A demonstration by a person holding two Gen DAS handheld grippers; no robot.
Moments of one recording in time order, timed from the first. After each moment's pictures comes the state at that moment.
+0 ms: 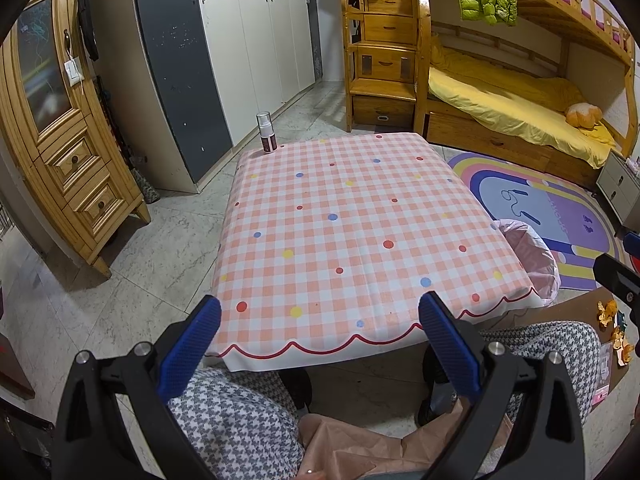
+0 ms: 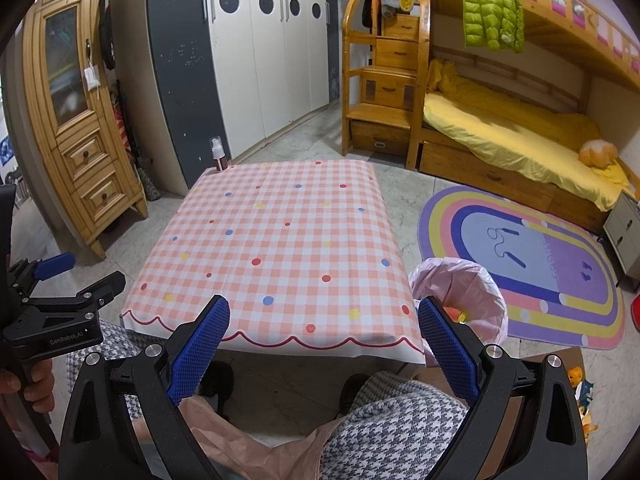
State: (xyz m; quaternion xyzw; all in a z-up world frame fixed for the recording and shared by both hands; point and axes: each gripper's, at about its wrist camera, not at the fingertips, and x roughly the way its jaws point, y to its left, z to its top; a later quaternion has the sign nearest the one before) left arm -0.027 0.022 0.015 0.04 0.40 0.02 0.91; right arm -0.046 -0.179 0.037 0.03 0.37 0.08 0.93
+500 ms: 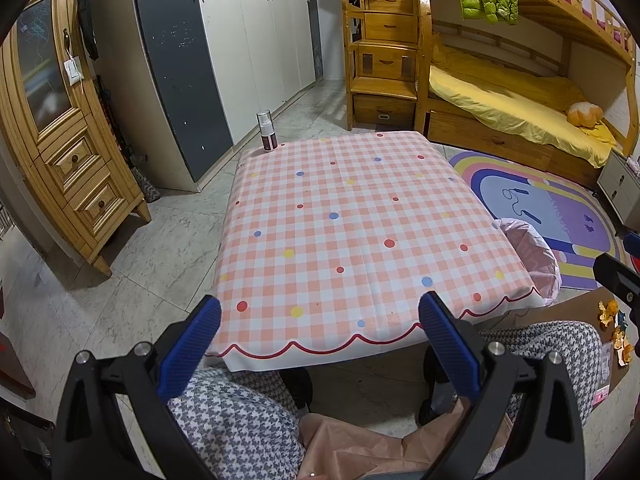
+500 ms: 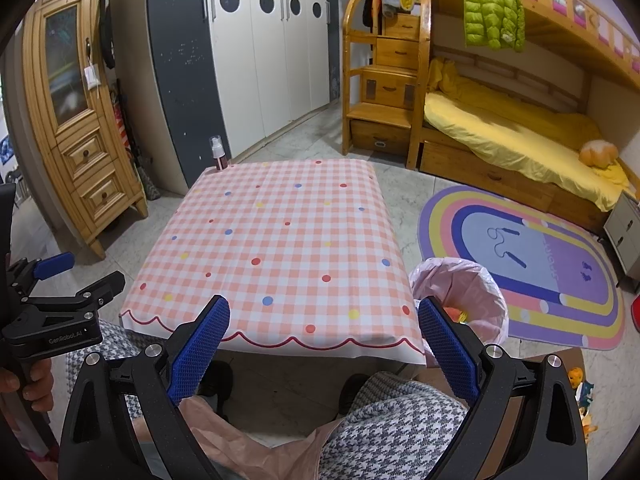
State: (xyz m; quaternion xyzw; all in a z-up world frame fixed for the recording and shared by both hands) left arm -0.025 0.023 0.014 0.04 0.40 0.02 0.91; right arm -0.045 -0.179 0.037 0.04 0.37 0.08 0.93
